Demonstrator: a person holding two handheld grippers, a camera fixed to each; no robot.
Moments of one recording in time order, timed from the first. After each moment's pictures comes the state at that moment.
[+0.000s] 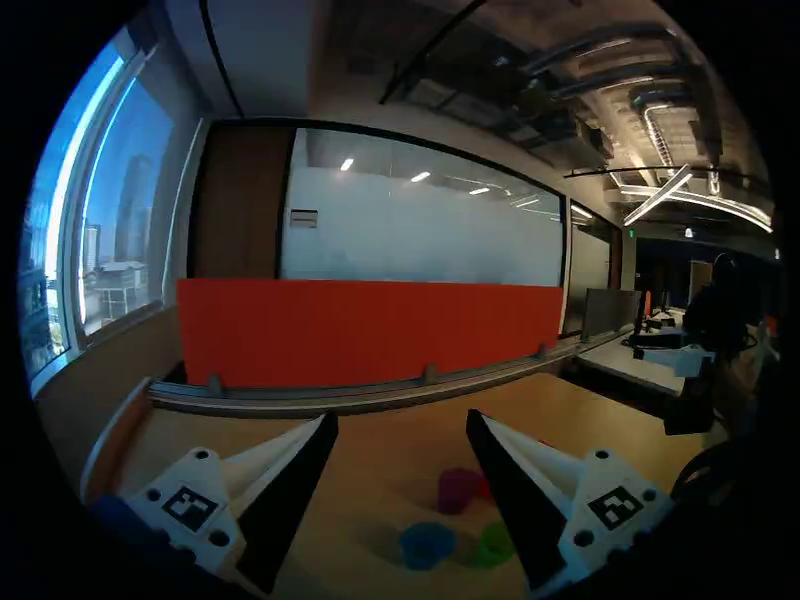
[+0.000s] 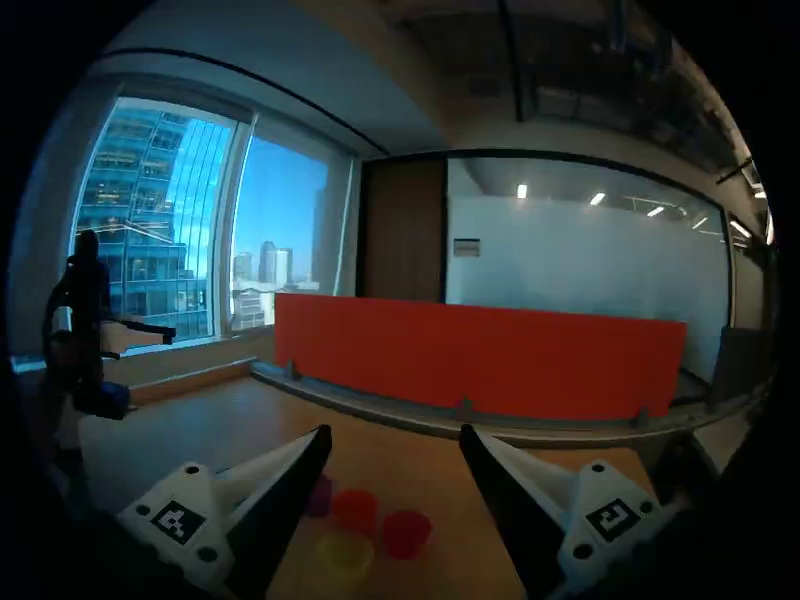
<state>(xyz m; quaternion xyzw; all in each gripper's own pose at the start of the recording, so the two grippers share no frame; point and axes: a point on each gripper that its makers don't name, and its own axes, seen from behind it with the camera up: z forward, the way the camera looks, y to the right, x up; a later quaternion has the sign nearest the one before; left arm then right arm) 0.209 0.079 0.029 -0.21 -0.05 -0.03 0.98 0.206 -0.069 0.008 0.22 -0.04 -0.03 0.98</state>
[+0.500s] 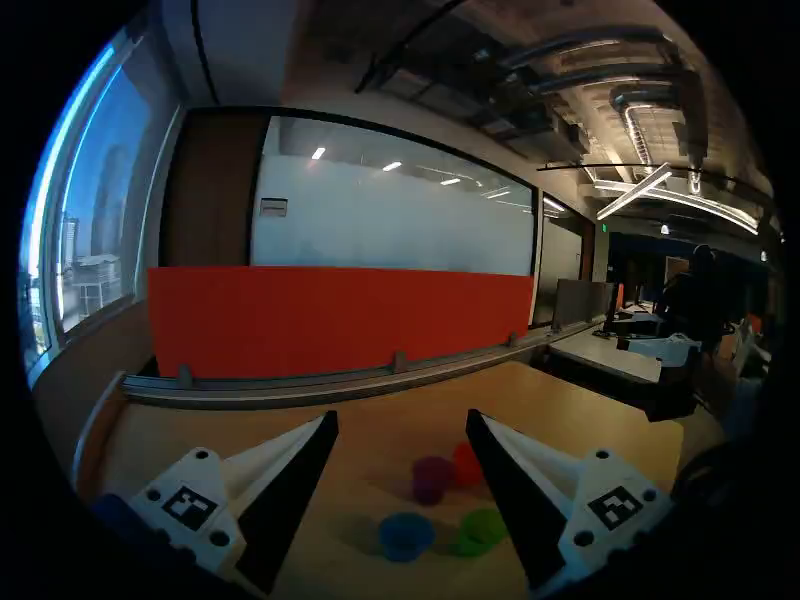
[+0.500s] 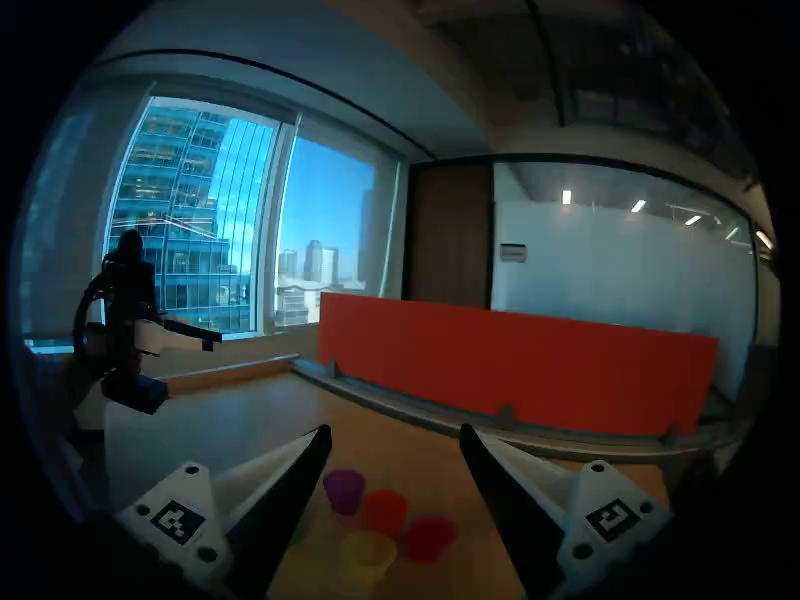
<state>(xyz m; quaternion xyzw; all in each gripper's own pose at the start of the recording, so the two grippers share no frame) 0.194 0.098 0.021 -0.26 -0.07 -0.02 0.96 0.207 -0.091 -0.006 0.29 -0.04 -0.04 0.95</state>
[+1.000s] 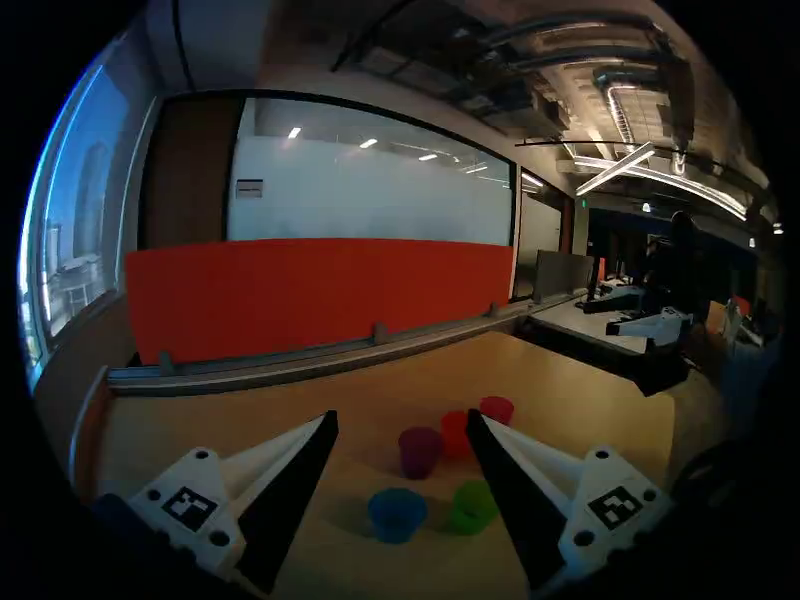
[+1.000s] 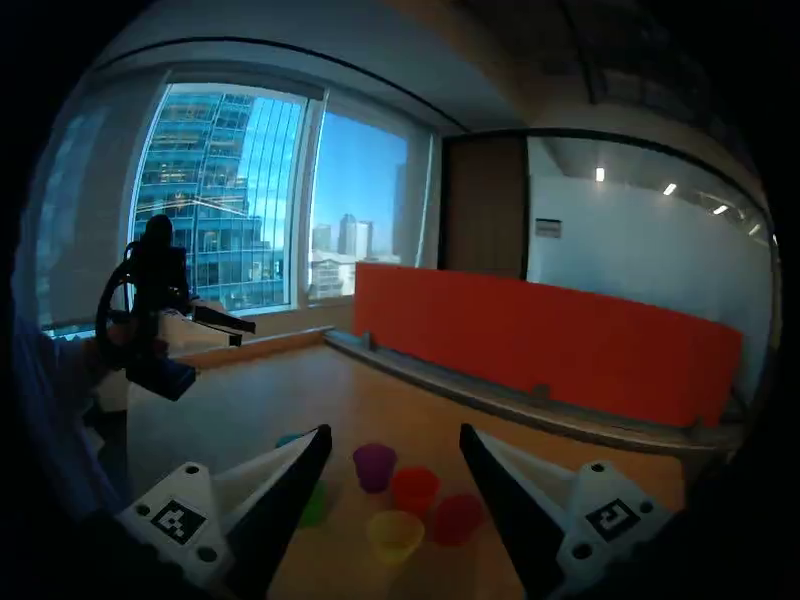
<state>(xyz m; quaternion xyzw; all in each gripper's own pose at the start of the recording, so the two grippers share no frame) 0.153 0.107 0.015 -0.30 -0.11 0.00 0.95 0.172 -0.112 -0.018 0.36 -0.09 -0.07 0.93</state>
